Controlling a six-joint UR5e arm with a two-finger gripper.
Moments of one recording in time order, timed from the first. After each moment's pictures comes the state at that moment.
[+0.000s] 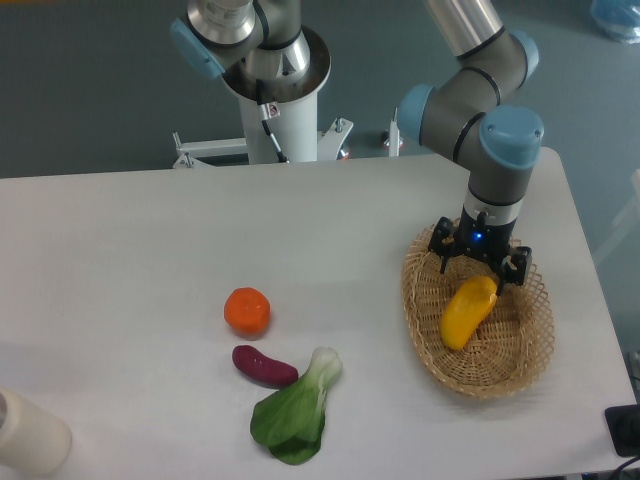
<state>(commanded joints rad) 2.78 -2.01 -1.78 -0.73 1.44 1.28</state>
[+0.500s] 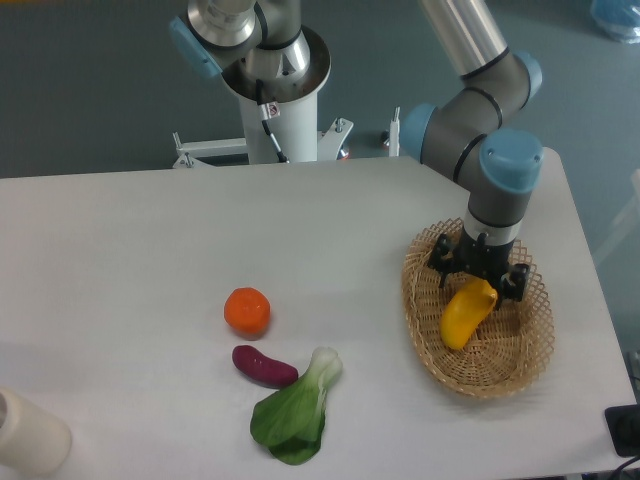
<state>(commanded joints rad) 2.74 -2.06 -1.77 -0.73 1.44 1.28</state>
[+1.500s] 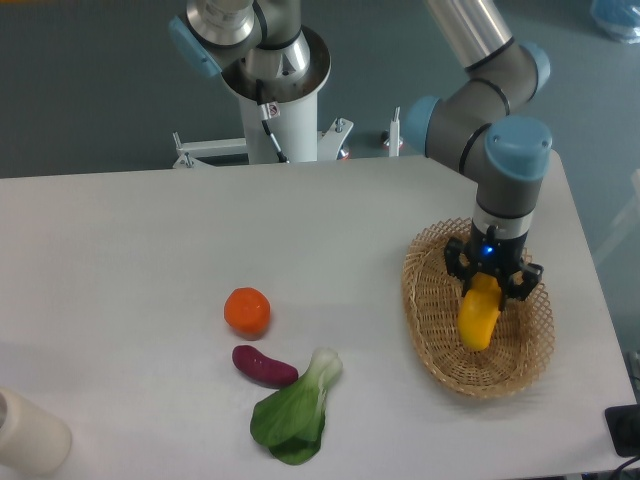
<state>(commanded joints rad) 2.76 -1.96 -1.70 -0.74 1.41 1.27</state>
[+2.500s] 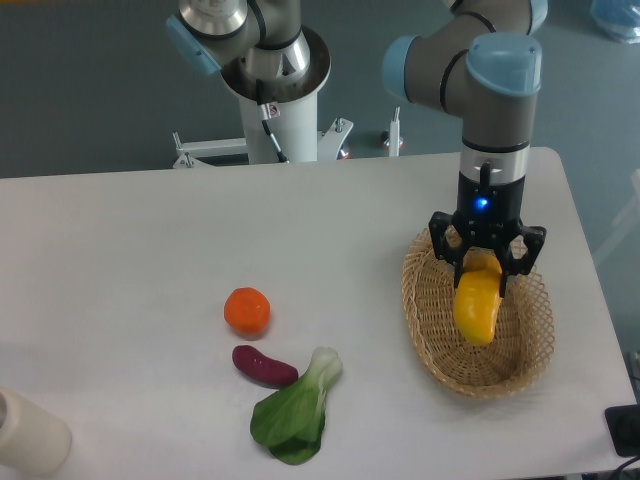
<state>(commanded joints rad) 2.72 -1.84 -1.69 -0.75 1.29 1.08</state>
